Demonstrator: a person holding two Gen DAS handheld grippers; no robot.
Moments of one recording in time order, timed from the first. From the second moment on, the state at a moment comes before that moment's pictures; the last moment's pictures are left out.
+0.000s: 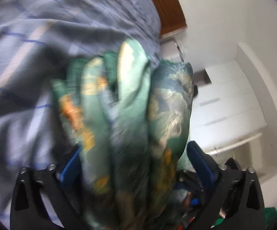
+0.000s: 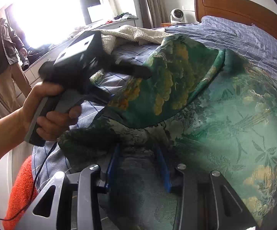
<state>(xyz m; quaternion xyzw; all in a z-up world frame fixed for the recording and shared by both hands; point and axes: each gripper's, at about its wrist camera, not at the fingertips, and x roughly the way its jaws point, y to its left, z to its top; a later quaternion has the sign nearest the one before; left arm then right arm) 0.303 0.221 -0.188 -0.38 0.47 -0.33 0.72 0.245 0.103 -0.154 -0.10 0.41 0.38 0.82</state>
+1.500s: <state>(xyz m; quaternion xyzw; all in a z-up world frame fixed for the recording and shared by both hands) 0.257 0.154 -0.080 -0.31 0.39 -0.31 0.81 0.288 -0.120 -0.077 0.15 0.35 0.36 0.85</state>
